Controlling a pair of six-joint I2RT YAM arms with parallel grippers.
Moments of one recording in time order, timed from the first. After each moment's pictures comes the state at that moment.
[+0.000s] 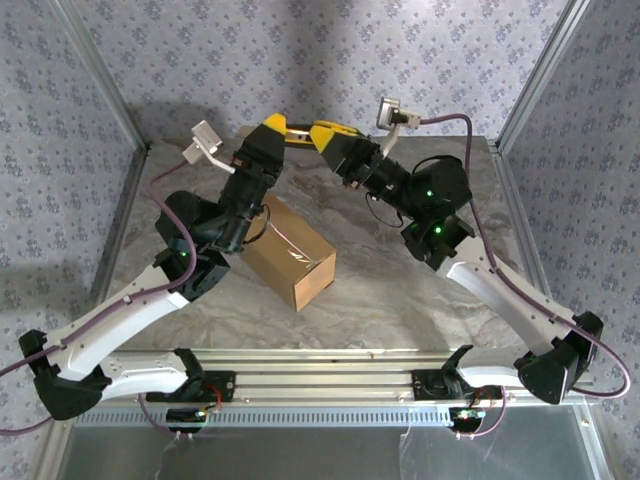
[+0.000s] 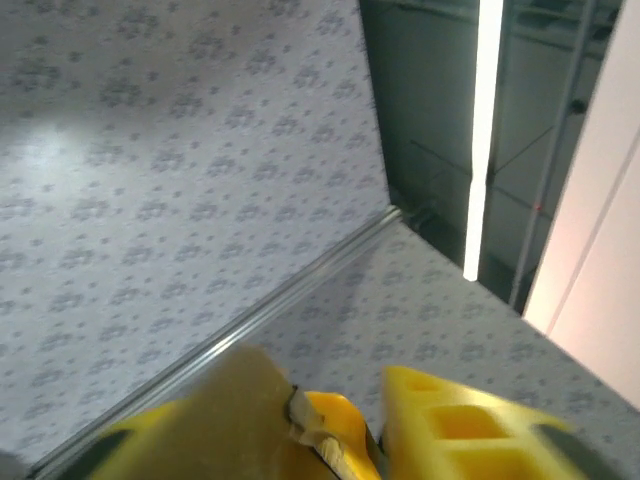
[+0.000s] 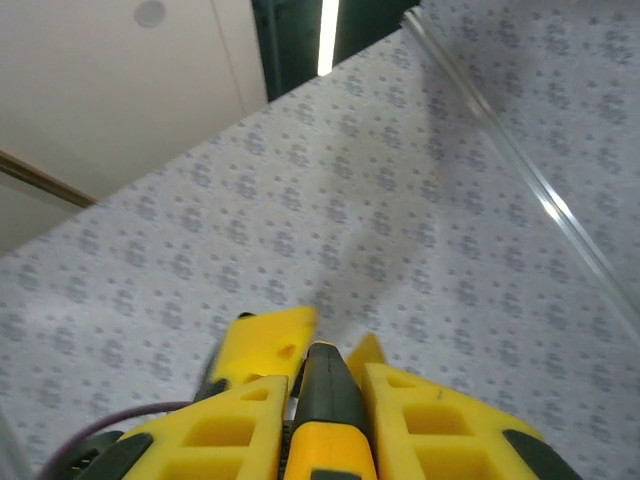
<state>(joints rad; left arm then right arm) -0.95 1.12 1.25 0.37 -0.39 -0.92 0.73 1.26 1.32 0.48 -0.35 0.83</state>
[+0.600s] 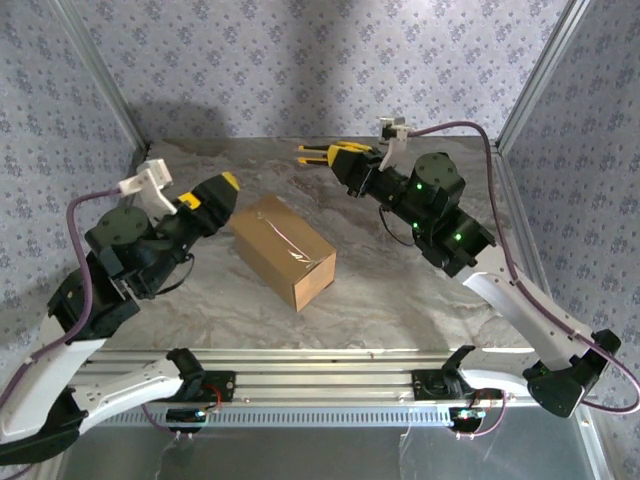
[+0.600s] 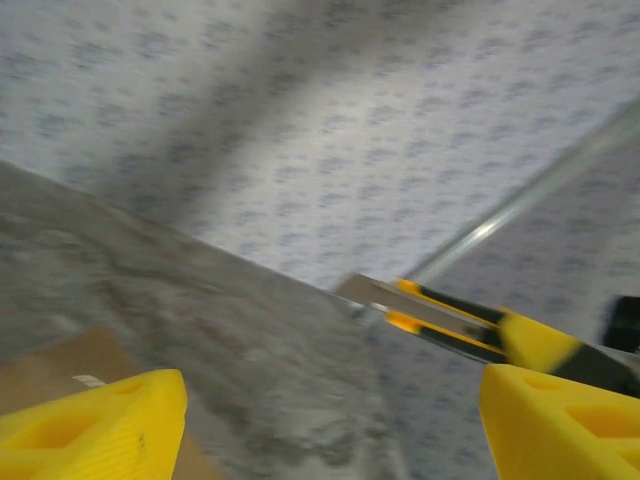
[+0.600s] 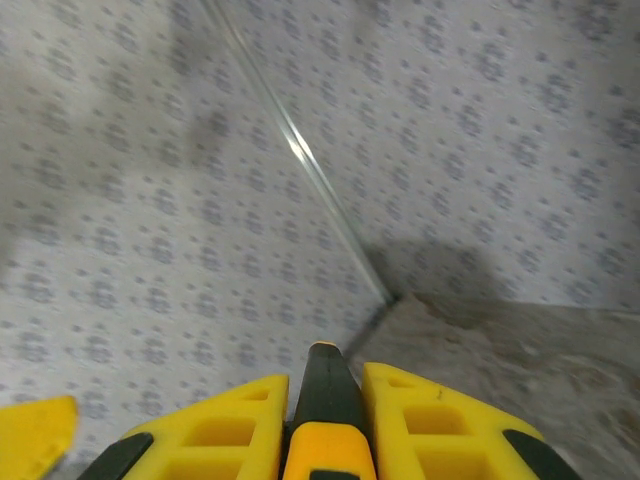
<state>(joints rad) -0.82 0.84 1.39 -0.69 -0.44 -0.81 0.71 1.18 1.33 -0.08 -0.07 0.51</state>
